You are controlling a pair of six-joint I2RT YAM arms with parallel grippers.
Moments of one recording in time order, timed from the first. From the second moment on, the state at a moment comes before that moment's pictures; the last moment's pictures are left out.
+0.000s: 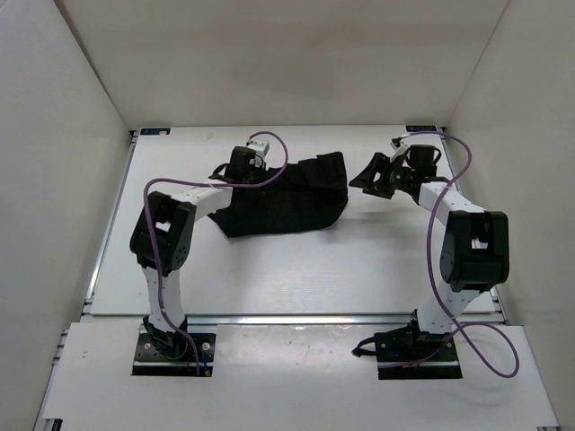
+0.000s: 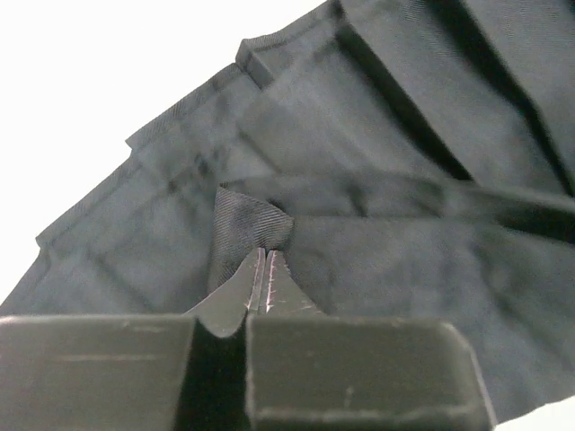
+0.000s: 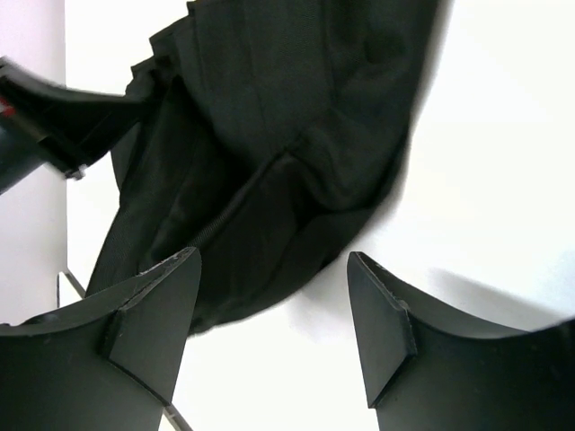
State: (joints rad) left arm -0.41 1.99 1.31 -0.01 -0.01 -0.12; right arm -0.01 1.73 1.13 -0.09 -0.72 0.41
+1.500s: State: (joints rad) left arm -0.18 1.07 0.76 -0.39 0.28 -0.22; right arm 0.75 1.06 0.13 0.49 -0.13 -0.90
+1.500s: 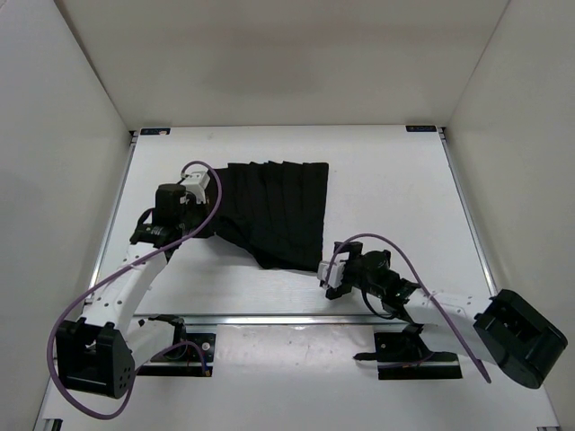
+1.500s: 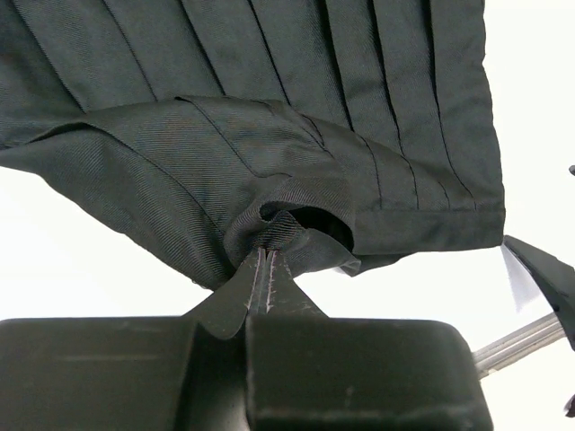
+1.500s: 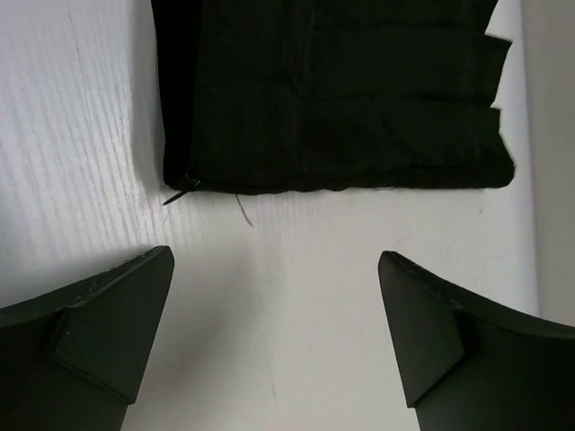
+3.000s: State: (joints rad) left arm -0.09 1.04 1.38 -0.41 0.44 -0.34; right arm 0.42 0.98 1.23 -0.15 -0.51 -0.35
